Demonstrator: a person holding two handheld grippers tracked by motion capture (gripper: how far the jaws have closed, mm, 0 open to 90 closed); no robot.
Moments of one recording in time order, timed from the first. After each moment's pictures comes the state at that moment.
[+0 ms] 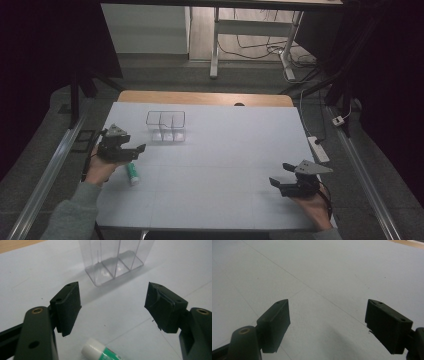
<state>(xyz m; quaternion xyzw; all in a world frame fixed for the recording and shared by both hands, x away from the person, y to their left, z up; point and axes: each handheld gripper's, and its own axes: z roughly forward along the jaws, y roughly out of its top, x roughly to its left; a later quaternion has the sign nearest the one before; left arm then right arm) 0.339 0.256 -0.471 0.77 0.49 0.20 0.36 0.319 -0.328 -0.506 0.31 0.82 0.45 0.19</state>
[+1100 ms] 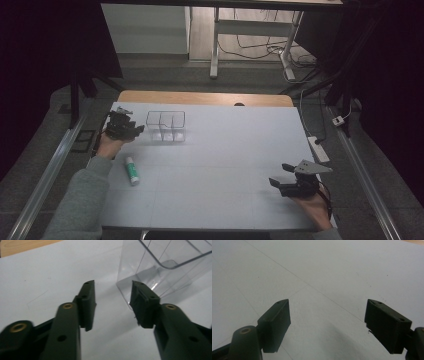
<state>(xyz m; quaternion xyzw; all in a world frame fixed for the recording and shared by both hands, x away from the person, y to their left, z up) 0.422 0.267 -0.488 0.76 0.53 0.19 0.31 0.320 -0.328 -0.508 0.32 0.82 0.44 0.18</state>
